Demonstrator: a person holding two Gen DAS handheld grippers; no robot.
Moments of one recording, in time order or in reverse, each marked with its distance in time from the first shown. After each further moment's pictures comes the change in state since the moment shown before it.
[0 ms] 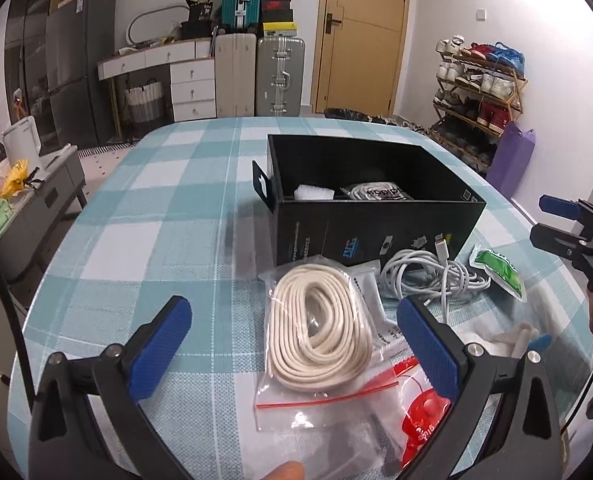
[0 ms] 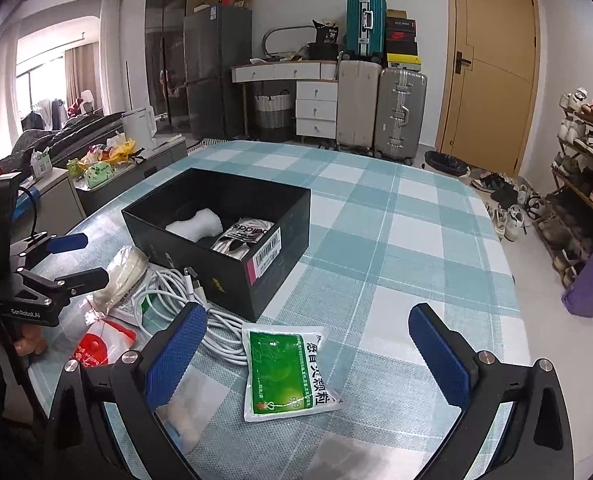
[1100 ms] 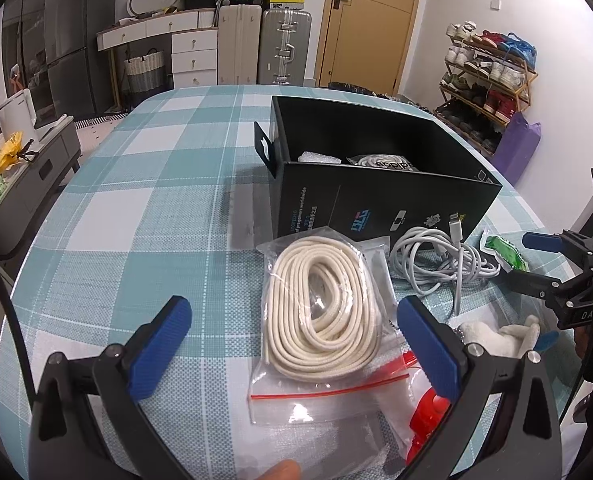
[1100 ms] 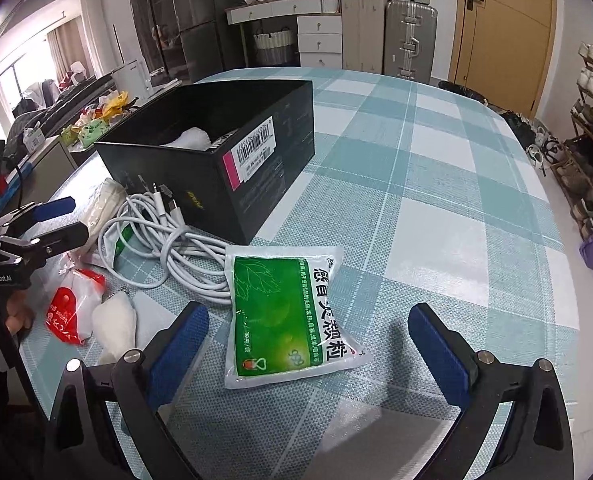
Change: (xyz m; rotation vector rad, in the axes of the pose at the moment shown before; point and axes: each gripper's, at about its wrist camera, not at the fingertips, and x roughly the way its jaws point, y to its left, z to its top) left arm 0.019 0.005 -0.004 -0.040 0.100 -0.014; right arm 0.056 -0.007 -0.030 0.045 0.244 0.054
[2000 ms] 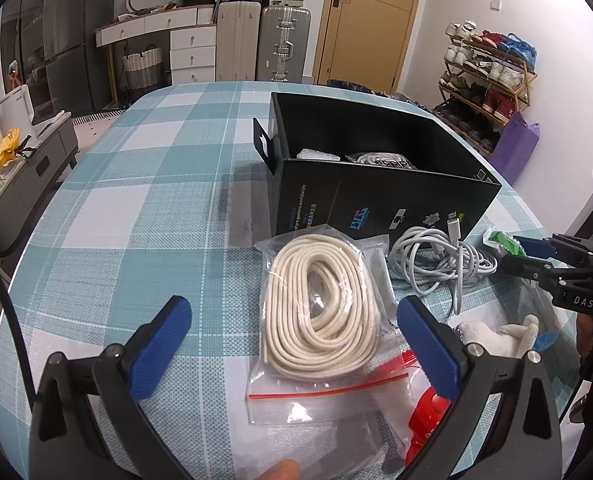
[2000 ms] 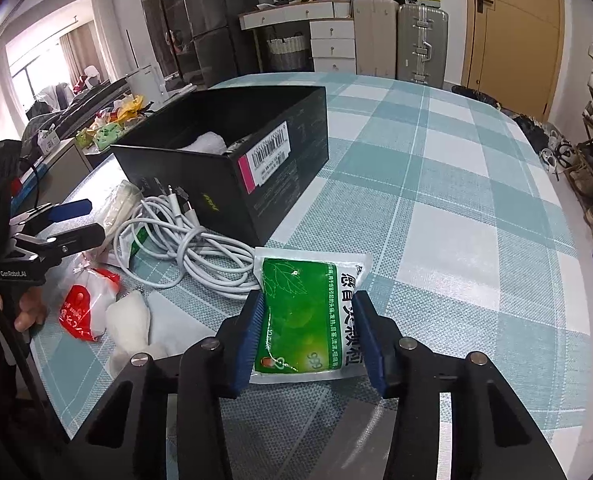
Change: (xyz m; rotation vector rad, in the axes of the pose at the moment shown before) left arm 0.002 -0.001 -0.001 -0.006 0.009 -0.011; right arm -0.005 0.001 -0.001 -0.012 -0.028 0.061
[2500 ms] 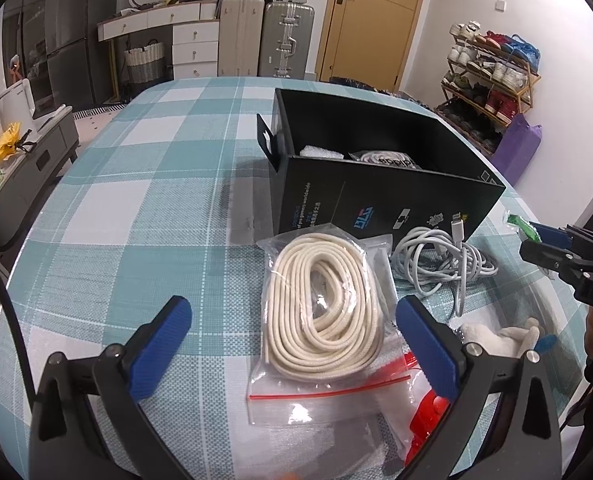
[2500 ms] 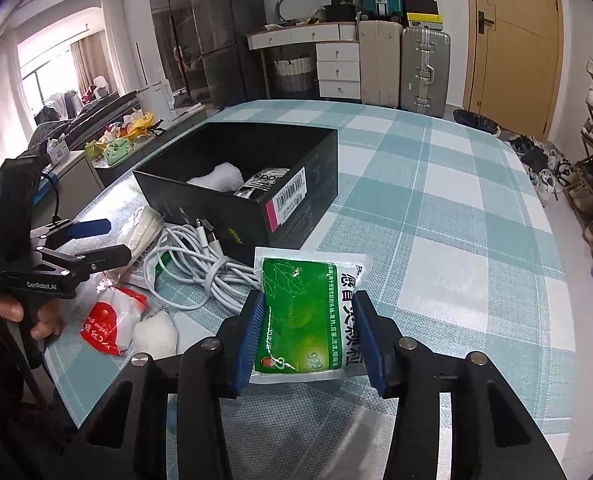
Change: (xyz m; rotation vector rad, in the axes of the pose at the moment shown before) left arm 0.004 0.004 0.002 -0.013 0.024 -0.003; right arm -0.026 0.010 0.006 -0.019 -0.081 0.007
